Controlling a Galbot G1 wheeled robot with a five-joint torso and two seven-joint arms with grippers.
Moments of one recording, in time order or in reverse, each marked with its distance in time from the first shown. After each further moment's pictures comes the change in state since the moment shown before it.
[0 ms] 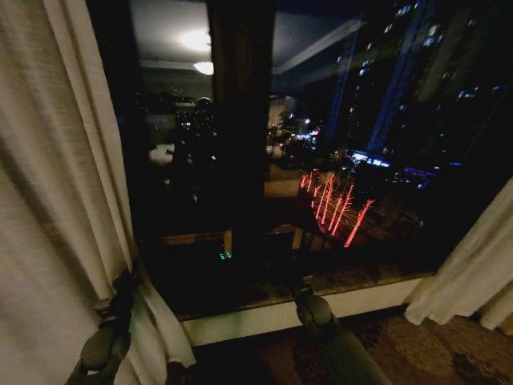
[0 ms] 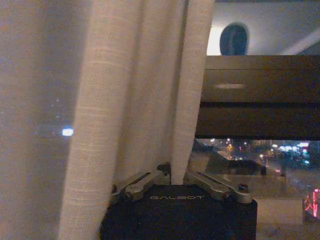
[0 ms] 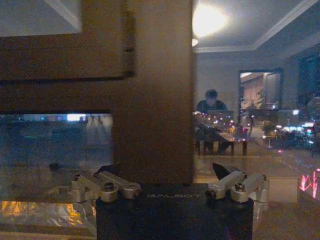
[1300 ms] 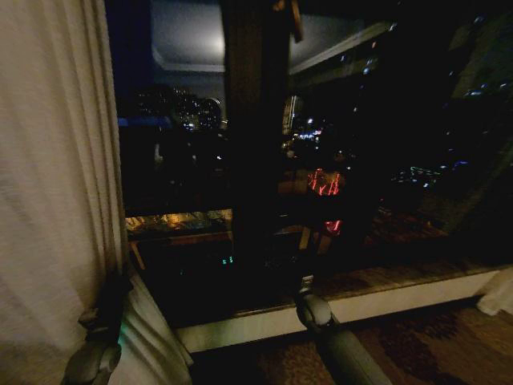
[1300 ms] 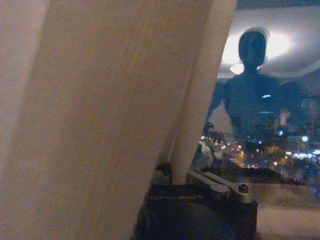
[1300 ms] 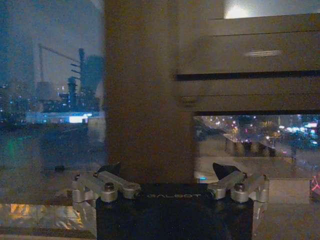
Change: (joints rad) left arm 0.076 -0.027 -0.062 -0.053 0.003 -0.029 0.000; right arm 0.000 0.000 0.000 0.000 0.000 0.000 0.000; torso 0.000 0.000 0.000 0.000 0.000
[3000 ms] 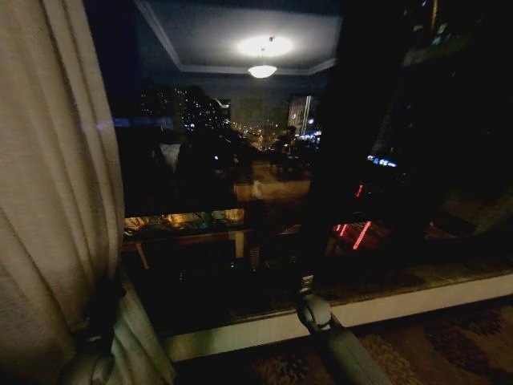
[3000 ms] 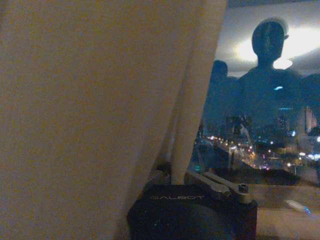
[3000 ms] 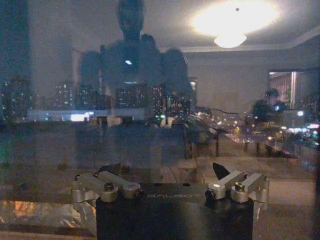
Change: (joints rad) left arm 0.054 -0.026 -0.043 -0.022 0.022 -0.024 -0.001; right arm 0.000 0.000 0.000 0.000 0.000 0.000 0.000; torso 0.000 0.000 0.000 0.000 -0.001
